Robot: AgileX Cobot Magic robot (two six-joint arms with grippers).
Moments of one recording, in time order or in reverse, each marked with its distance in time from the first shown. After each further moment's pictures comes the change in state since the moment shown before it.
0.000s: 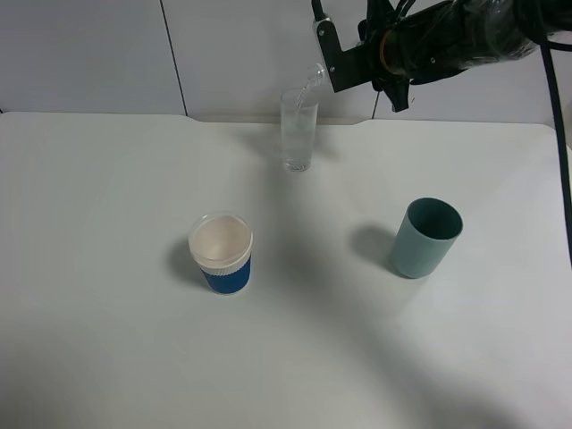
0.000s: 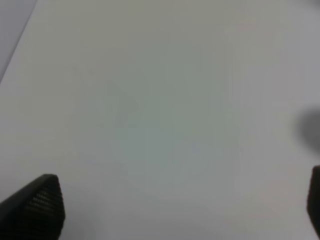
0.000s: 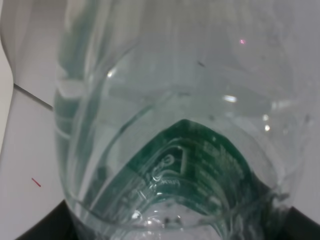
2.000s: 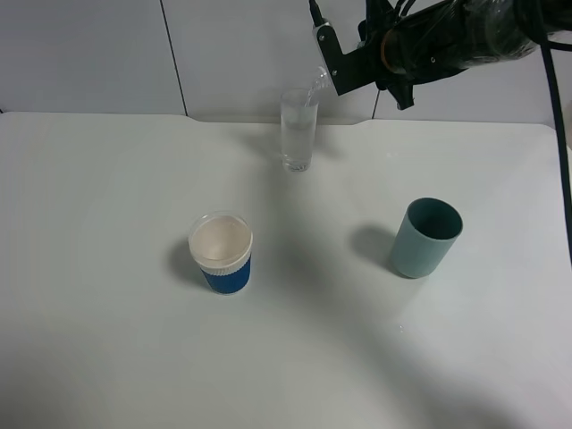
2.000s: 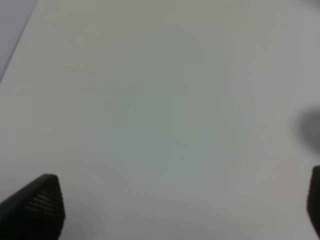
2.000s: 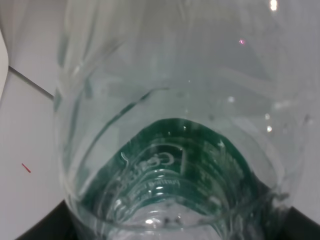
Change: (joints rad) left arm 0.000 0.000 0.000 0.000 0.000 0.000; right arm 0.000 0.000 -0.001 0.000 0.017 -0.071
